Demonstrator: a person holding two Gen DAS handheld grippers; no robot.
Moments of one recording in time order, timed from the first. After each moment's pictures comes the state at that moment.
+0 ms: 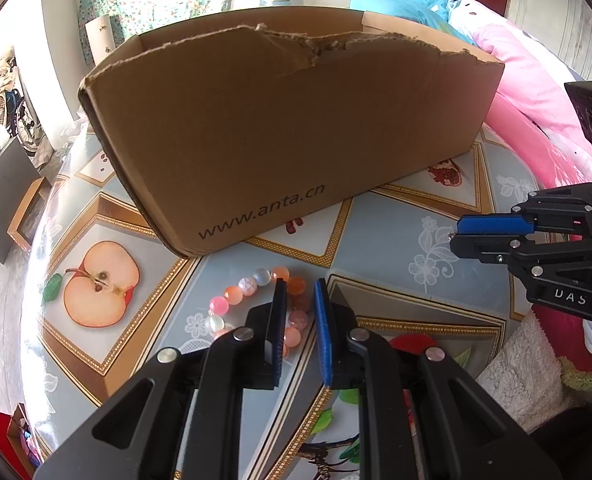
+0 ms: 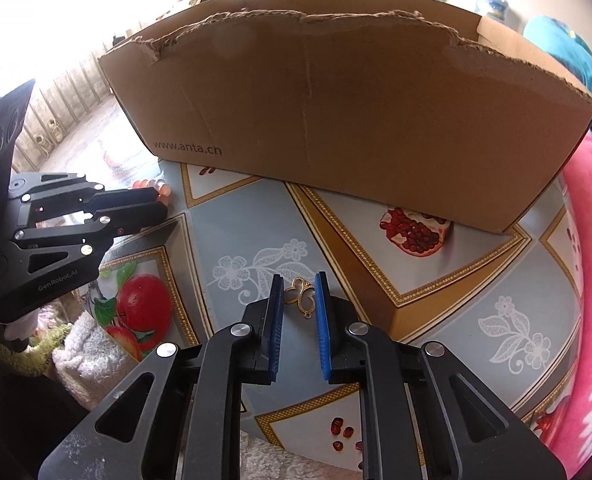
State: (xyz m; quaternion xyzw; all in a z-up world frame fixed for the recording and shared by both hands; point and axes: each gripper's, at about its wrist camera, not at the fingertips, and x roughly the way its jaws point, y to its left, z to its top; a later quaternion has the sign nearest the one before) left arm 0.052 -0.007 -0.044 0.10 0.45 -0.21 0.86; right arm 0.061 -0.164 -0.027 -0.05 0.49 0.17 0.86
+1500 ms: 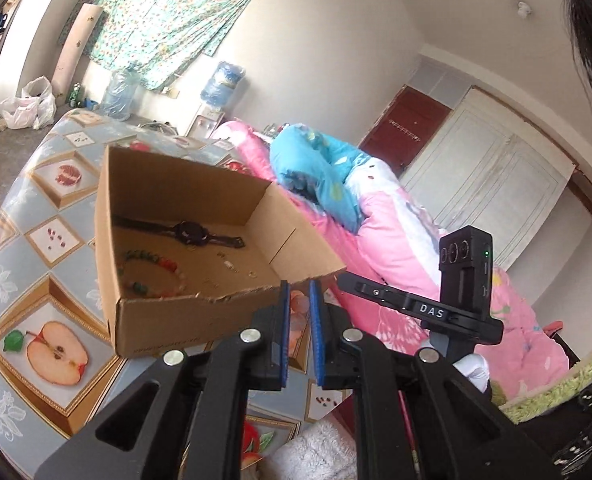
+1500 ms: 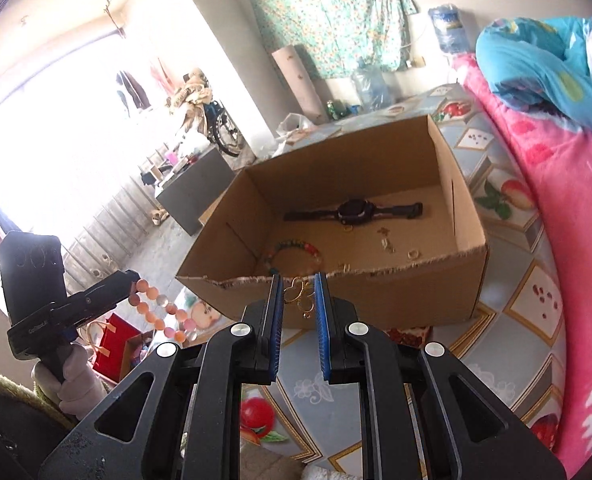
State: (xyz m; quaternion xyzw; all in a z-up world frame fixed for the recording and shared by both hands) left arm 0.056 0.052 0.091 -0.18 0.32 -0.40 0.84; right arm 0.073 -0.241 0.084 0.16 0.35 0.20 0.90
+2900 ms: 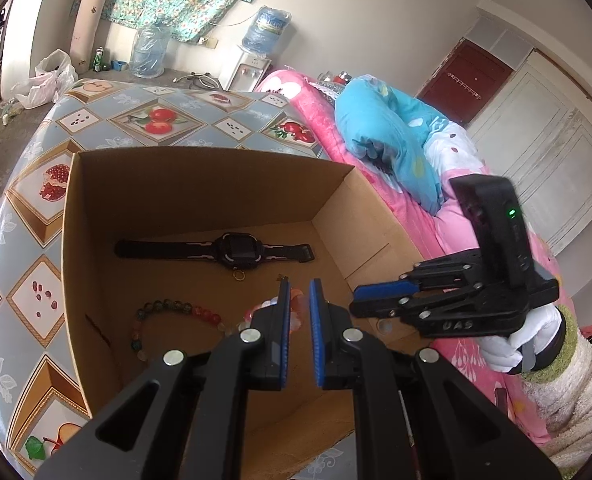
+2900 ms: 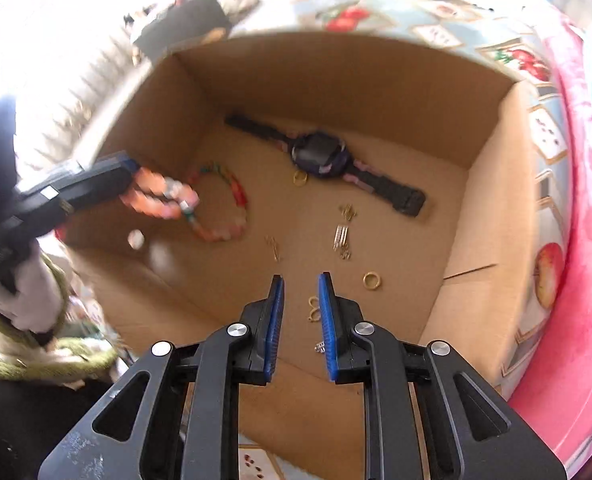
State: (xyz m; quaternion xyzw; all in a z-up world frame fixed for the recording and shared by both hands) left arm 0.200 -0.006 0.051 -0.12 0.45 -0.32 0.83; right arm 0.220 -0.221 0.035 -0.02 0.58 0.24 0.78
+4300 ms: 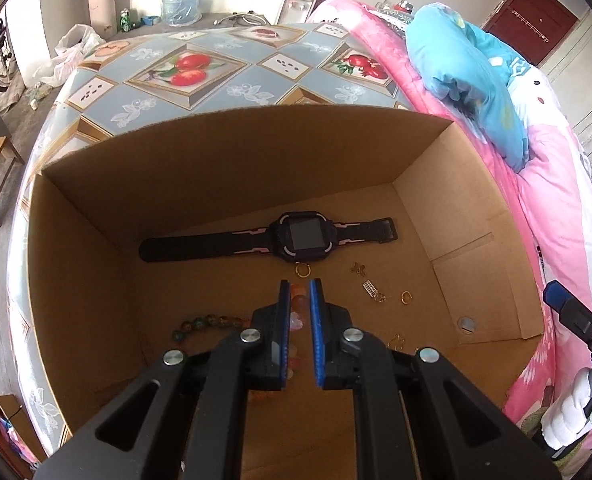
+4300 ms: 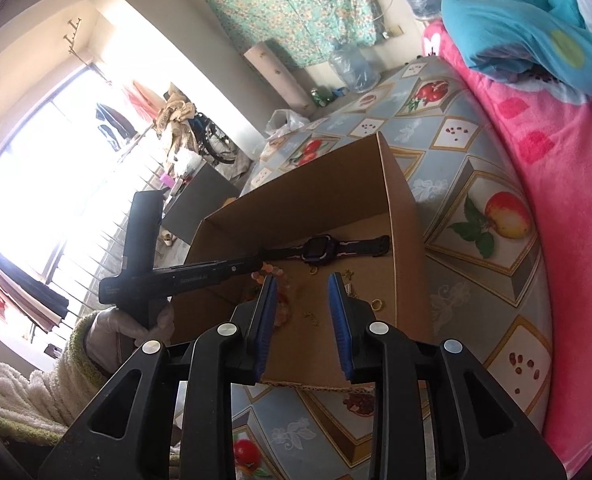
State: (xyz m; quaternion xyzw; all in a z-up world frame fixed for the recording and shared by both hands) left arm 0.277 -0.047 0.010 -0.02 0.58 -0.23 0.79; right arm 0.146 -0.309 0.073 0.25 0.40 0.20 0.86
